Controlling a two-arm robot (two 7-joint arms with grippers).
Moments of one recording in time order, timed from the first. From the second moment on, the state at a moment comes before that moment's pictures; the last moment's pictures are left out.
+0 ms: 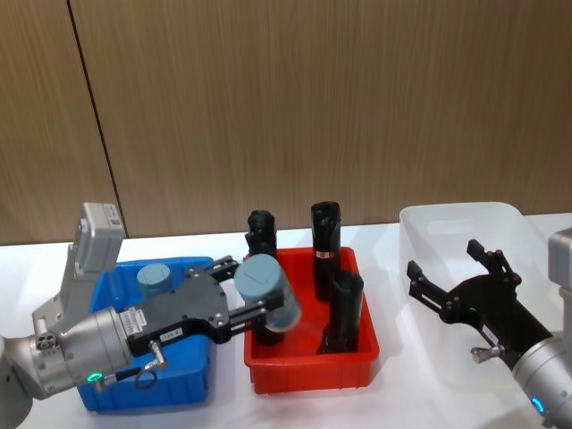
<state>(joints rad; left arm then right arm) -0.38 0.45 0.32 -1.39 -0.50 0.01 -0.92 -0.01 0.34 -0.23 -1.77 0.29 0.03 0.07</state>
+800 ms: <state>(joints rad) -0.45 0.43 0.34 -1.30 -0.53 0.02 -1.11 -0.01 0.34 -0.23 -1.77 0.29 0.03 0.07</state>
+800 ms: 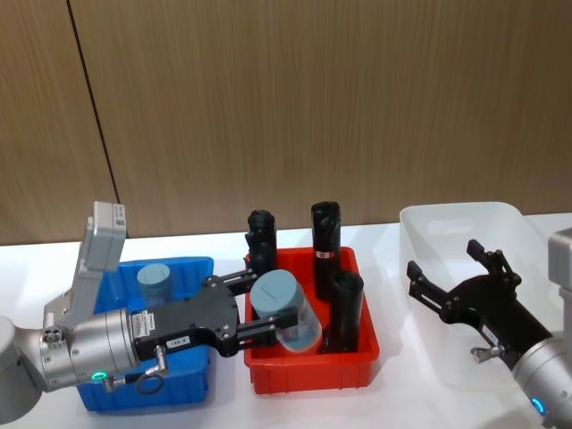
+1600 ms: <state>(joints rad) -0.45 0.43 0.35 -1.28 -0.54 0.02 -1.13 0.00 0.39 -0.22 -1.78 0.29 0.12 0.28</state>
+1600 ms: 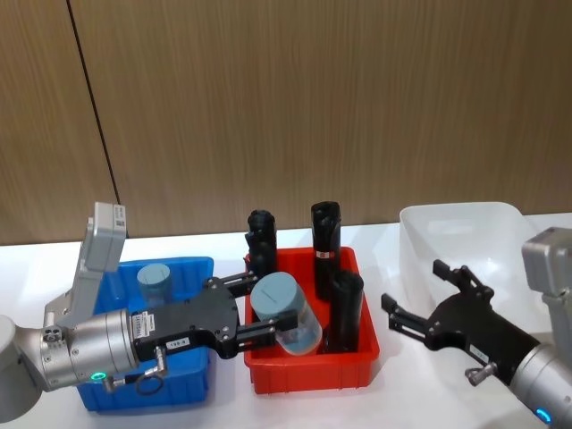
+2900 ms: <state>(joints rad) -0.46 0.43 0.35 -1.28 -0.54 0.02 -1.13 0.11 0.44 -0.24 -1.73 0.26 0.28 0.67</state>
